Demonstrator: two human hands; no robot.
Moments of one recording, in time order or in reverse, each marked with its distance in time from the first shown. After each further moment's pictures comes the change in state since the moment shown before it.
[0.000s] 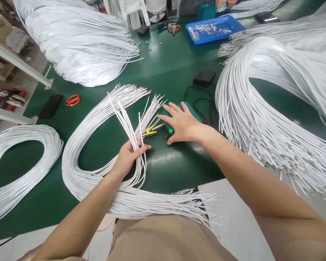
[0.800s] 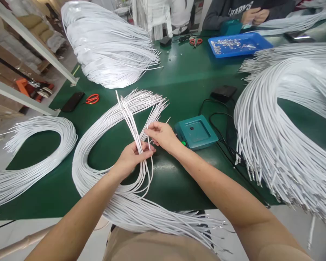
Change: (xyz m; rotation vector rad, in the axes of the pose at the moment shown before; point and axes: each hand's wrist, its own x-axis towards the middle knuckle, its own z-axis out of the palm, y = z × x) left_hand 0.005 0.032 -0.003 0.077 0.024 -0.042; right_hand 0.066 -0.069 0.034 1.311 0.219 0.225
